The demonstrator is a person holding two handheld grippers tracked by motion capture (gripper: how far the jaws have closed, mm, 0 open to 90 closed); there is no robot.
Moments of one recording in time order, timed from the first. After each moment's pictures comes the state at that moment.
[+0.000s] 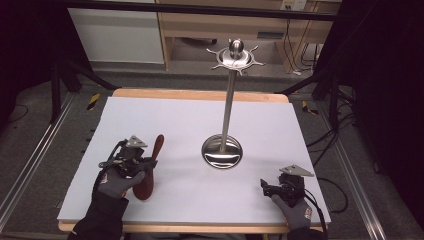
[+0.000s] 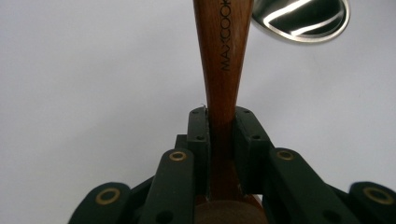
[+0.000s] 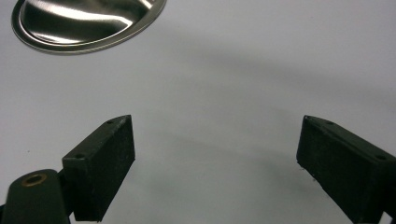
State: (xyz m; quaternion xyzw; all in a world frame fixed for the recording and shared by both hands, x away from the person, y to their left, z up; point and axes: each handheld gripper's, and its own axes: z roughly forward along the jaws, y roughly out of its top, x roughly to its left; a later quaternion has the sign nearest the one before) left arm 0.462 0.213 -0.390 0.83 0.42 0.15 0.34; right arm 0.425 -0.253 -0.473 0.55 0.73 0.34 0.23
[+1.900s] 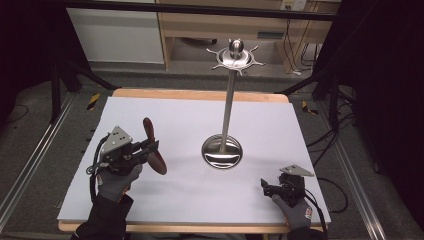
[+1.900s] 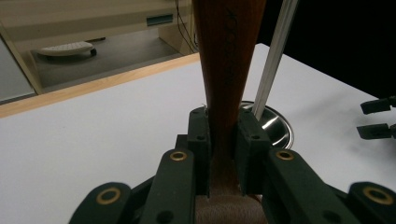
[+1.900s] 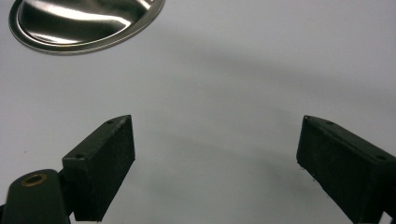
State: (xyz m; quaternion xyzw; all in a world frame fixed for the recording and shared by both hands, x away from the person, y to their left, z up) left arm 0.434 0.205 -0.337 0.74 0.38 0.23 0.51; right arm 0.425 -0.253 -0.473 0.55 0.73 0.34 0.24
